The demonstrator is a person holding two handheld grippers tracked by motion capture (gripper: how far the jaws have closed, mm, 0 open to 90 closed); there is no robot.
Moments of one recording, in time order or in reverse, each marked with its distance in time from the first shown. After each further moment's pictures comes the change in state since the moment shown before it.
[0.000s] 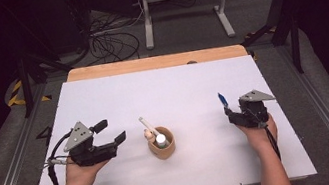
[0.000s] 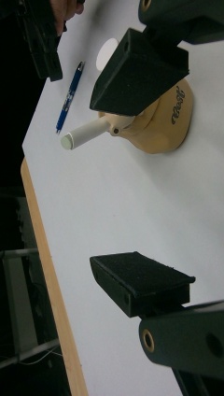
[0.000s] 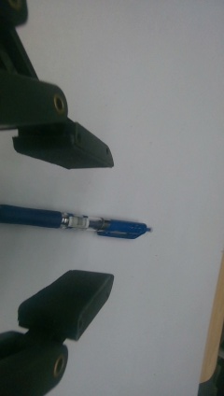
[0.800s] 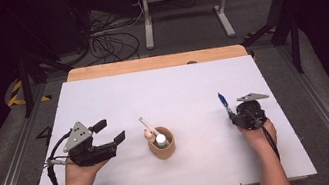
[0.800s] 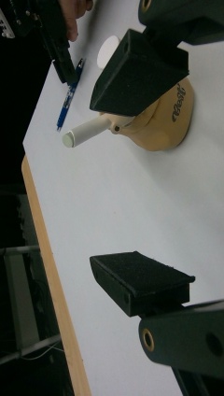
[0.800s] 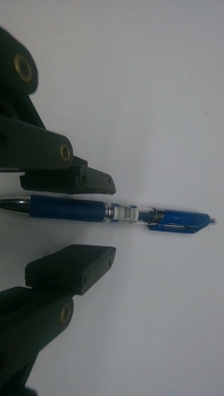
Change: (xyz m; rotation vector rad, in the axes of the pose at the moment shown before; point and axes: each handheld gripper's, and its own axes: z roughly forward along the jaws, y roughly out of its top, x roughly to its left) left arm 0.000 0.001 -0.002 -0.002 0.009 0.008; right arm -0.004 -0.010 0.018 0.182 -0.019 0.054
